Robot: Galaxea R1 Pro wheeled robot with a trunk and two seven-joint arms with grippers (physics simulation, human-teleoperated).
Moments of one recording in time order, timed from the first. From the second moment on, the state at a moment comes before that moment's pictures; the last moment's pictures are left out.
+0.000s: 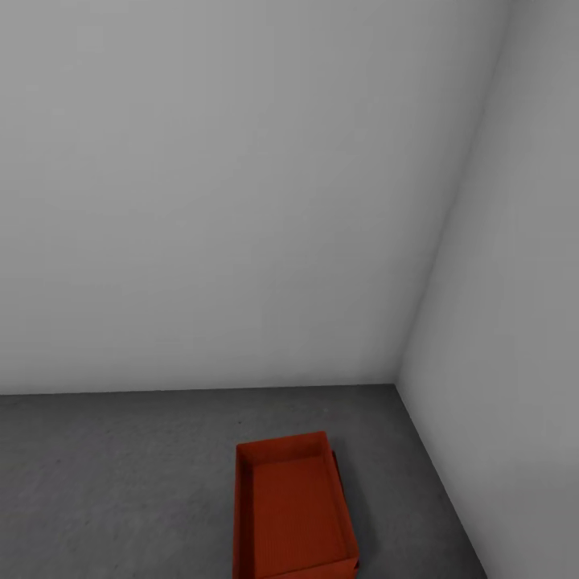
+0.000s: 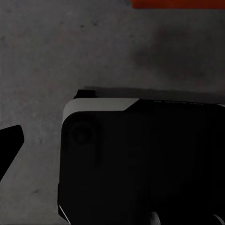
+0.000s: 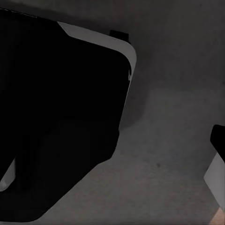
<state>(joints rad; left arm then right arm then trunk) -0.21 -0.09 0.15 -0.11 -0.09 -0.08 0.06 -0.24 -0.01 0.18 0.00 0.04 0.09 0.01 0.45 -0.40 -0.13</state>
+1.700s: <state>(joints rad) -0.18 -0.09 0.15 -0.11 -0.09 -0.09 0.05 -0.24 0.00 0.18 0.01 0.04 0.09 0.01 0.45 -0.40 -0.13</state>
